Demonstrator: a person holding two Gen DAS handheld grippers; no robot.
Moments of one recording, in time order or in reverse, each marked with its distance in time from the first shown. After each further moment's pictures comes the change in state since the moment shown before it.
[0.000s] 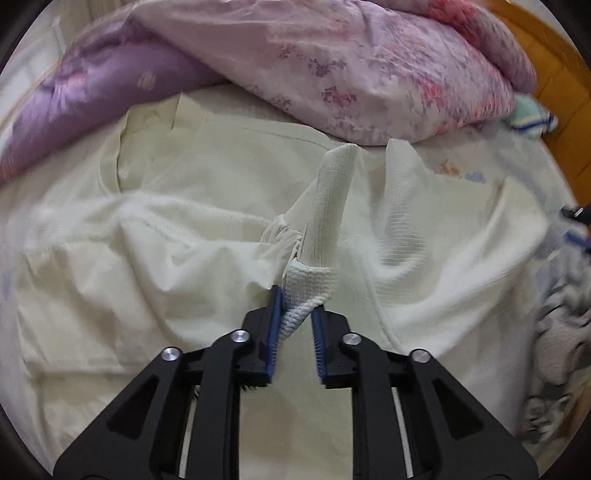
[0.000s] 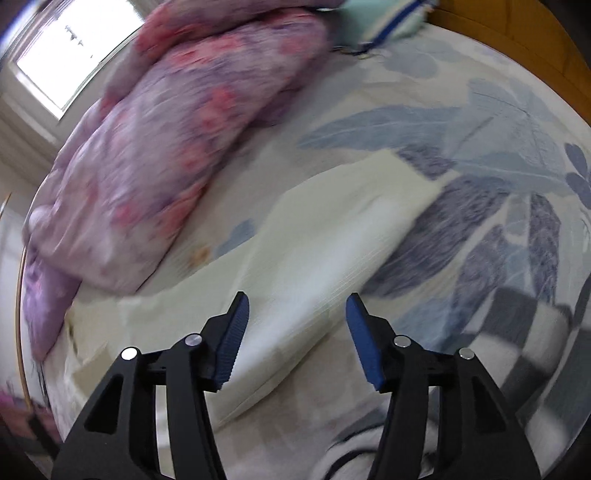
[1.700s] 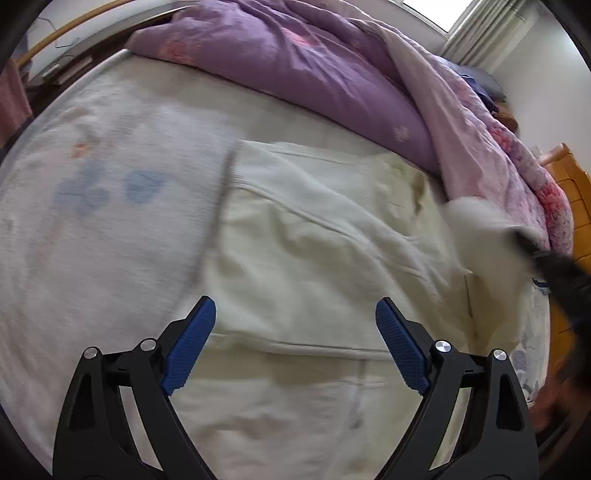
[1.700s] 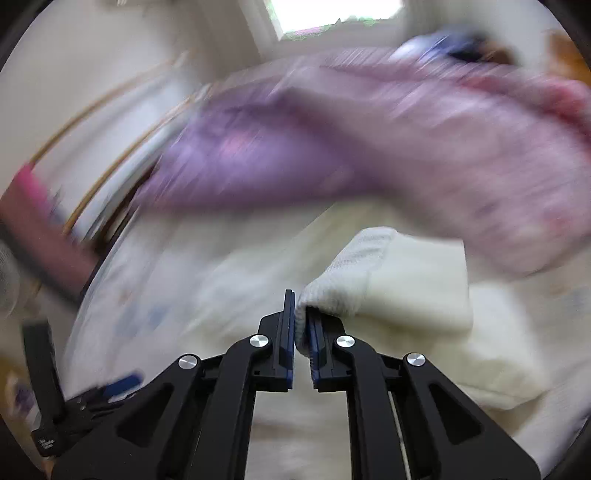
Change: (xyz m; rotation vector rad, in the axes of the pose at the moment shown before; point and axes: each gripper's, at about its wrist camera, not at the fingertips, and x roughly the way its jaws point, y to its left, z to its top) left arm -0.136 0.315 -0.074 -0.504 -0.114 0.029; right arm -0.040 0.457 -0.275 -0.752 0.026 0.417
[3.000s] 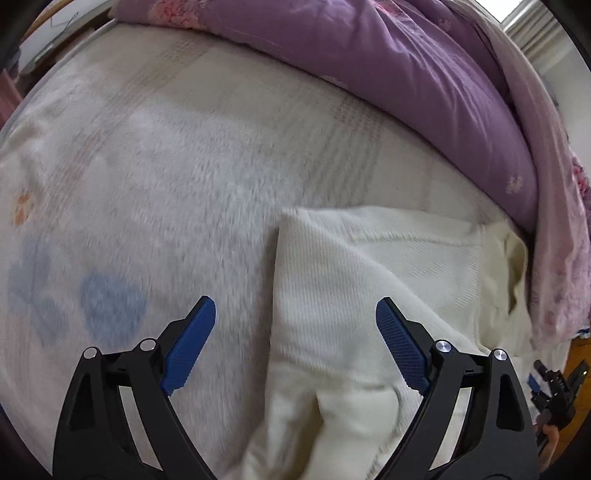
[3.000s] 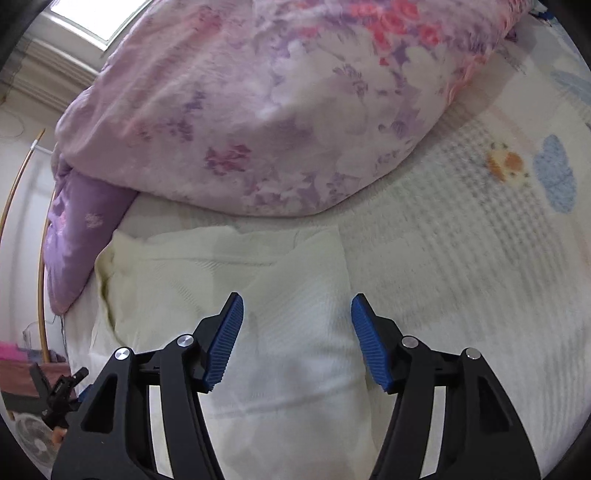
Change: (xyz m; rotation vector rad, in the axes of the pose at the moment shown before) left arm 0.162 0.046 0.142 -0.064 0.149 0.102; right arm 0.059 -0.334 -0.015 0.636 0.136 -0.137
